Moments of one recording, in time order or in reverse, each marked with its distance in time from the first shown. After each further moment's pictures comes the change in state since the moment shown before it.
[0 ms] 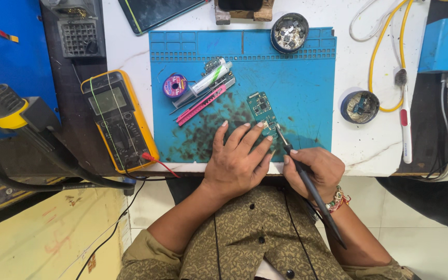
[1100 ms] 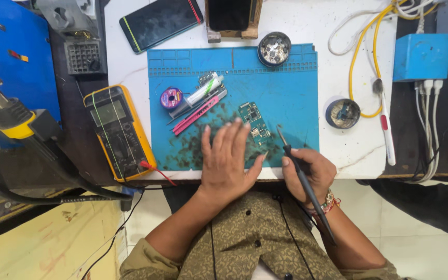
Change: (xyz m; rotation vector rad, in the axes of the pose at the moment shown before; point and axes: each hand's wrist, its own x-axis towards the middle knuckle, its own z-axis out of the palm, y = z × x) left_hand 0.005 0.002 0.004 -0.025 0.025 -0.167; right_hand -0.018 0.011 0.007 0.035 0.161 0.118
